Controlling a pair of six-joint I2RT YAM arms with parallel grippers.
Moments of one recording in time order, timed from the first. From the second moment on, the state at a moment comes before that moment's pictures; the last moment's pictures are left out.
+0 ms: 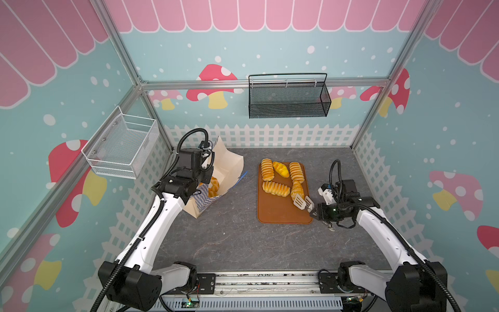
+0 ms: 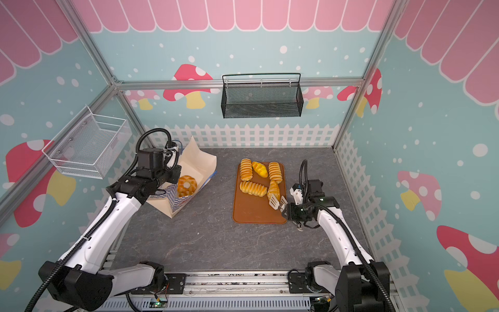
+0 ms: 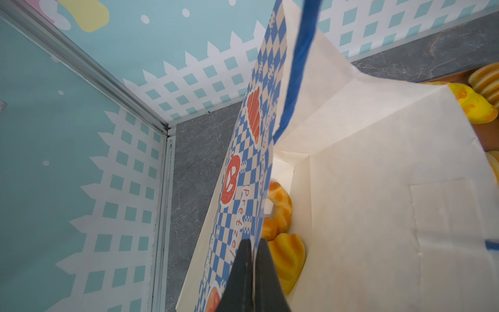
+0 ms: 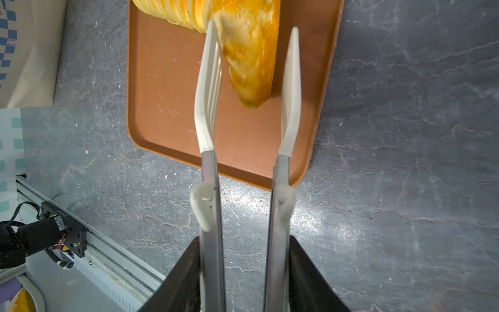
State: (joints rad) left arm -0.21 1.24 1.26 -0.64 -0.21 0.17; right arm 0.09 1.15 0.84 -0.88 -0.41 0.09
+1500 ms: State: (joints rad) left arm -0.29 1.21 1.25 -0.58 -0.17 0.39; right arm 0.29 1.26 1.52 -1.00 -0.43 -0.02
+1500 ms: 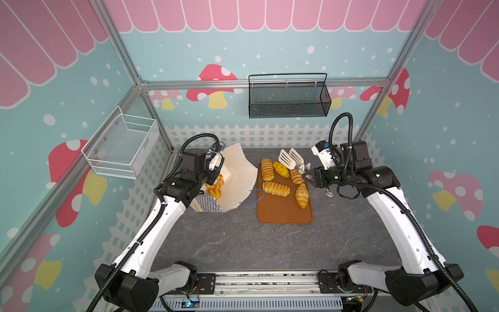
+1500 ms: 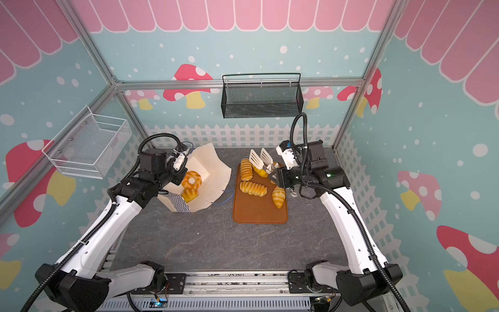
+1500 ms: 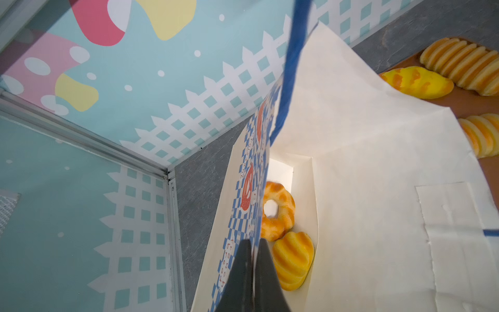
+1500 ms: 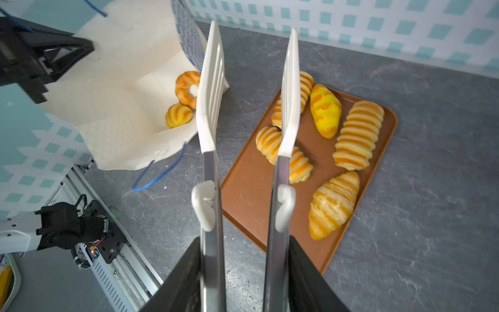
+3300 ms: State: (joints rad) left arm -0.35 0.95 0.96 -0.37 0.04 0.38; right arm 0.94 1.49 1.32 -0.68 -0.08 -0.11
